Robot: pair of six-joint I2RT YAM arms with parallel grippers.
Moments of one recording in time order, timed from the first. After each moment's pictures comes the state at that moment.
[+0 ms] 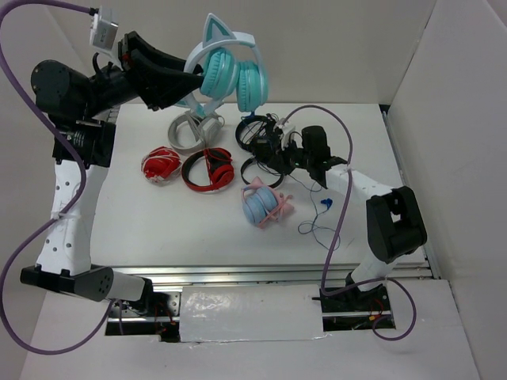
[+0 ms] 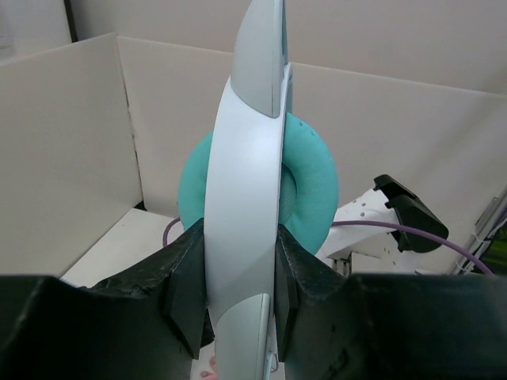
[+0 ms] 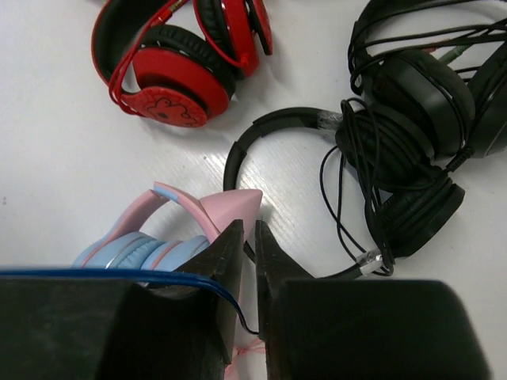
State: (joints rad) left arm -0.15 1.39 1.92 0.08 1.01 -0.61; right arm 0.35 1.65 1.07 0.07 -0.52 -0.14
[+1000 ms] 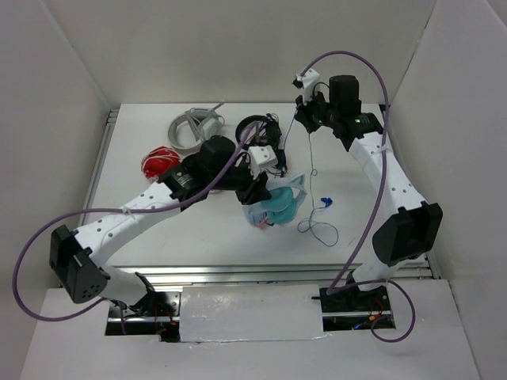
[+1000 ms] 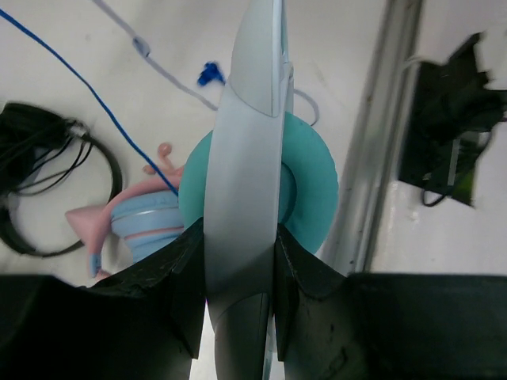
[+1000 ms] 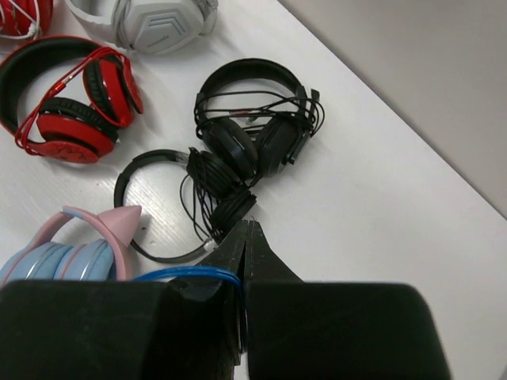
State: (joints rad) left arm -0.75 1.38 1.30 -0.38 0.48 0.12; right arm 0.24 1.62 1.66 -0.48 -0.38 -0.39
